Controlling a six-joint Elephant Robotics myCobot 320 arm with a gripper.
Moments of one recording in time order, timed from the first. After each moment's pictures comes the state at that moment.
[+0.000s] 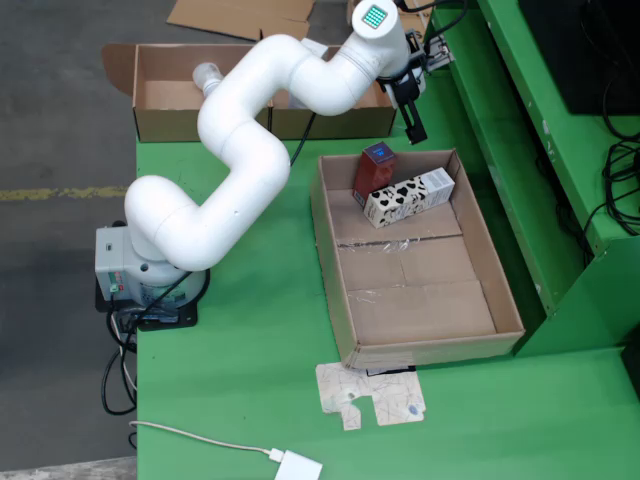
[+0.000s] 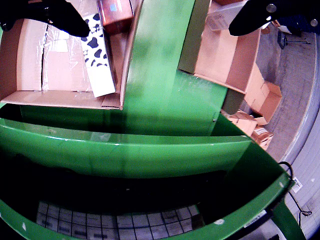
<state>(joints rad) 0.60 -1.02 -0.03 0.08 1.57 0.45</state>
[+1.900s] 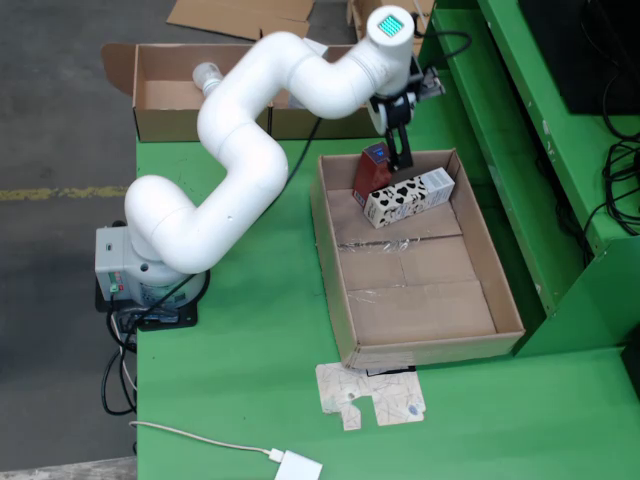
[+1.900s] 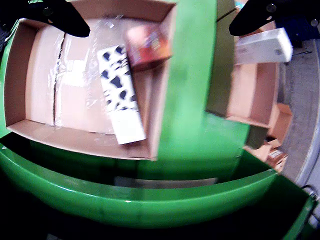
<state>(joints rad) 0.53 -0.93 -0.02 -0.27 1.65 0.40</state>
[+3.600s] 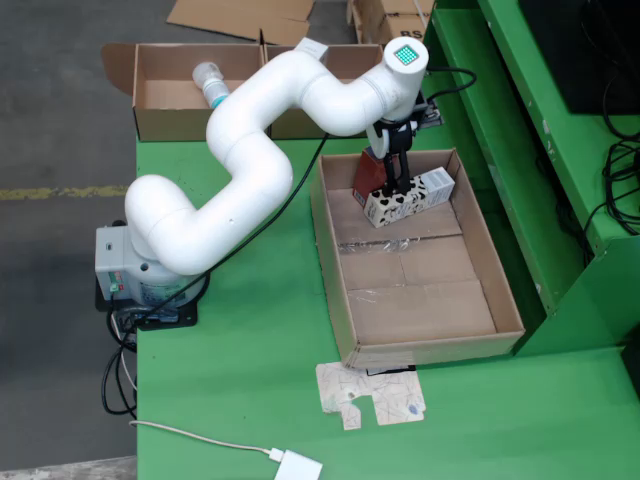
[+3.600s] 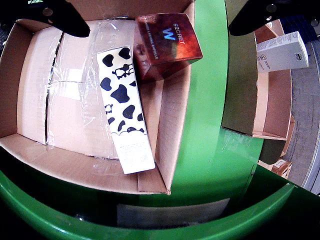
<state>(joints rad) 0.47 -1.05 -0.03 -0.27 1.69 0.34</state>
